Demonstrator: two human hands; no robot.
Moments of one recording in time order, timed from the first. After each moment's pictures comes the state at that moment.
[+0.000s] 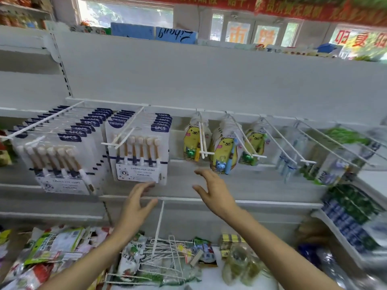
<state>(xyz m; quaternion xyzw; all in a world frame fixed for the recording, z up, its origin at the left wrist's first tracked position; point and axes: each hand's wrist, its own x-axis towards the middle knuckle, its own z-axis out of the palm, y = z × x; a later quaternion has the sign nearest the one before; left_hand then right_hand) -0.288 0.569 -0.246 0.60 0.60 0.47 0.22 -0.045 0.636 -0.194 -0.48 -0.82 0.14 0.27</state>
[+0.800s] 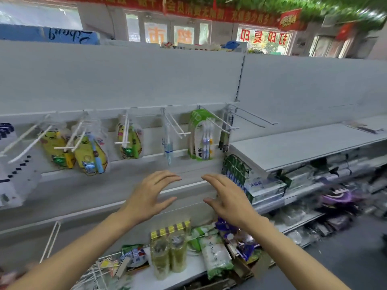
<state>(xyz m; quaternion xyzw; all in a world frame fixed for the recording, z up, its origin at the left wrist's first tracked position) 0.094 0.596 -0.193 0.91 0.30 0.30 0.03 0.361 0.518 -0.186 -0.57 -0.78 -0.02 0.25</state>
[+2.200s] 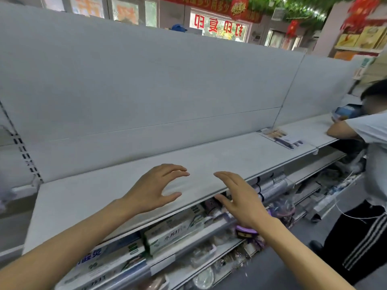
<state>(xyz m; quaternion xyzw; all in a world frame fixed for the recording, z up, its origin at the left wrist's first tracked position) 0.822 0.810 -0.211 0.94 0.20 0.27 0.05 1.084 0.668 -0.202 -0.66 -0.71 -0.05 0.22</state>
